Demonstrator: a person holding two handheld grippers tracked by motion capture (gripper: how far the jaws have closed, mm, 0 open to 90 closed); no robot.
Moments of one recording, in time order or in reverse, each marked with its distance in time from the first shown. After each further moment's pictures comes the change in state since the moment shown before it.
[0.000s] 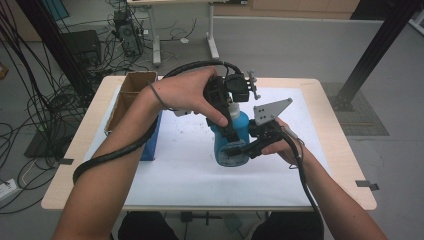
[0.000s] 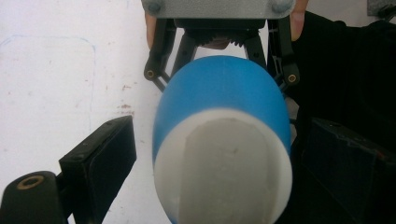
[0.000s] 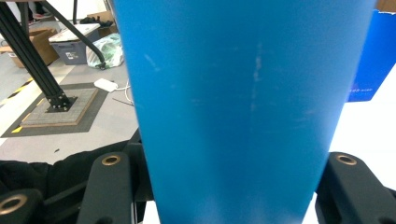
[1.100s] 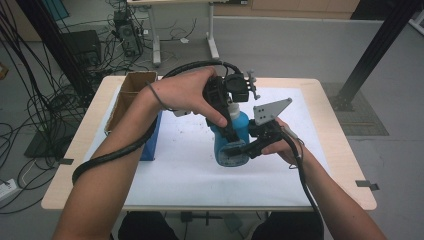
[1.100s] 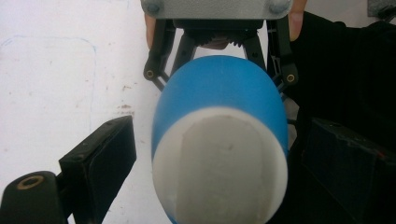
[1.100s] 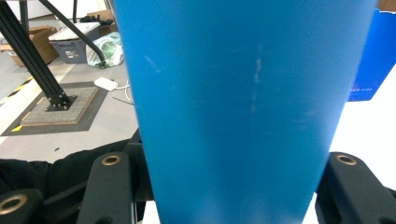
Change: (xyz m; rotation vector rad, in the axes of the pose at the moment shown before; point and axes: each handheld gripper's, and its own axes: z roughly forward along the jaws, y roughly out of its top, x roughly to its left) left arm -0.001 -0.001 -0.001 -0.004 0.000 0.005; right arm 0.000 0.000 0.000 0.004 0.001 -0.004
